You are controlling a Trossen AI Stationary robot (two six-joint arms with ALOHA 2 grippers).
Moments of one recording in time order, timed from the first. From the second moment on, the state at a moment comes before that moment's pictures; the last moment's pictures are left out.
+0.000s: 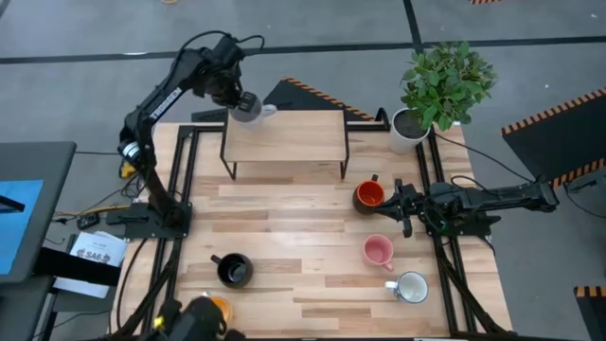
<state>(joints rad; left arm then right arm) 0.87 1.75 1.99 -1.38 -0.12 -0.28 0.05 0.20 0.01 0.03 0.03 0.30</state>
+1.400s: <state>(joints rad) 0.94 1.77 1.88 -1.33 -0.06 -0.33 0.05 0.20 0.01 0.03 0.03 0.30</state>
